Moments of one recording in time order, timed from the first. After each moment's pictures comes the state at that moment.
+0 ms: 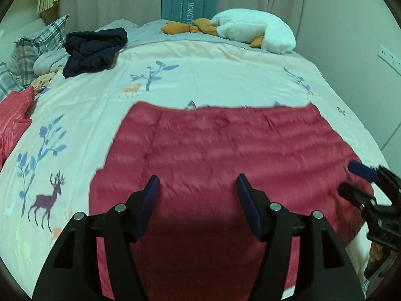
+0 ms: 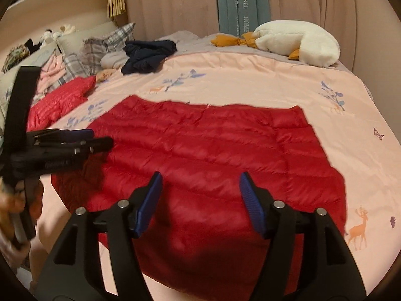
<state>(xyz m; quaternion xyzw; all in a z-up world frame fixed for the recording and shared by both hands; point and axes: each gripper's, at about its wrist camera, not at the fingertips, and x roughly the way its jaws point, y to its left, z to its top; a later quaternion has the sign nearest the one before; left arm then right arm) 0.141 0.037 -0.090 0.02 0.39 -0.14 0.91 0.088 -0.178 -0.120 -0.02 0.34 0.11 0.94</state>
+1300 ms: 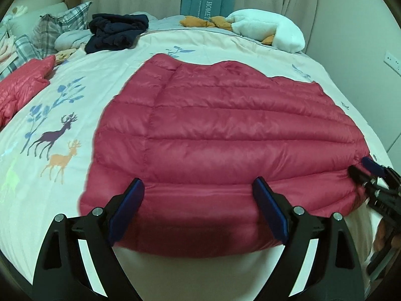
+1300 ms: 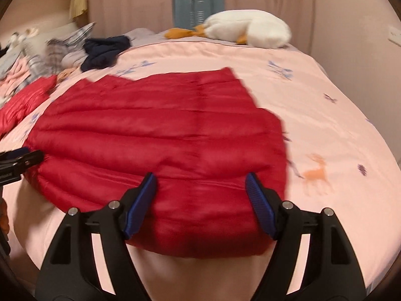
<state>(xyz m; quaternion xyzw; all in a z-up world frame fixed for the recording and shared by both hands) 0.069 0.063 -0.137 -0.01 0.39 -0.09 0.92 0.024 -0.254 -0.149 0.01 0.33 -0.03 0.94</state>
